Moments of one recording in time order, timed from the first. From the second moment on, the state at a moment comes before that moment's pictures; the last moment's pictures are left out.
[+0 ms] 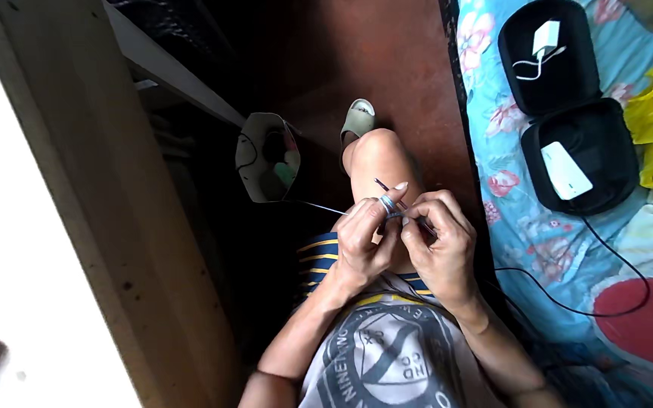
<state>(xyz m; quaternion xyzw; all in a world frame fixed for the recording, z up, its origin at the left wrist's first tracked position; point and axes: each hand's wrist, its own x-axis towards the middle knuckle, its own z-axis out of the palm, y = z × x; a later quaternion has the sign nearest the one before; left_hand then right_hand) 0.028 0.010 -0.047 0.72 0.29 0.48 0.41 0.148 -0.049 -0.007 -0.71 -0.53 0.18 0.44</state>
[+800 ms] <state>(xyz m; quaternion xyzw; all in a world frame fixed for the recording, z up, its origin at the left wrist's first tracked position) 0.027 0.007 -0.065 0.79 0.30 0.49 0.23 0.159 -0.043 -0.012 -0.66 -0.39 0.40 0.50</state>
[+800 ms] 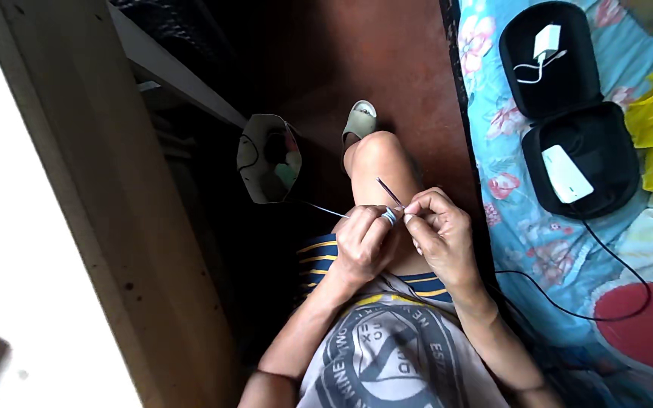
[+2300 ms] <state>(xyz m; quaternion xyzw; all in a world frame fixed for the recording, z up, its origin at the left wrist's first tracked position) 0.033 0.004 -0.037 0.35 0.43 0.43 0.71 0.174 -0.075 -0.035 -0.68 -0.58 0.12 0.43</state>
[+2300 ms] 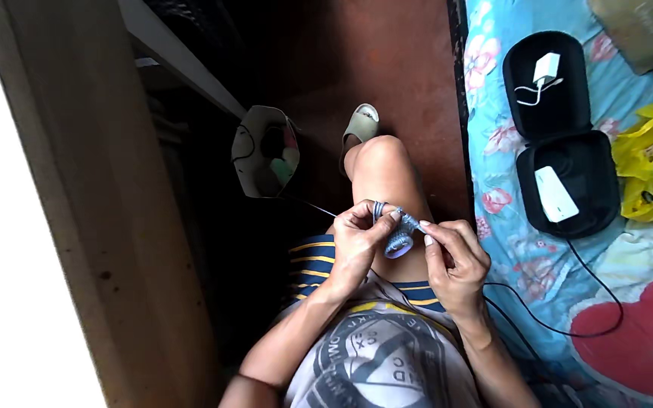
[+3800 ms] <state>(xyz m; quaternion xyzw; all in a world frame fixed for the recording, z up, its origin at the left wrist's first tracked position) 0.032 0.004 -0.039 0.37 0.43 0.42 0.70 0.169 -0.075 -0.029 -0.71 -0.59 0.04 0.38</state>
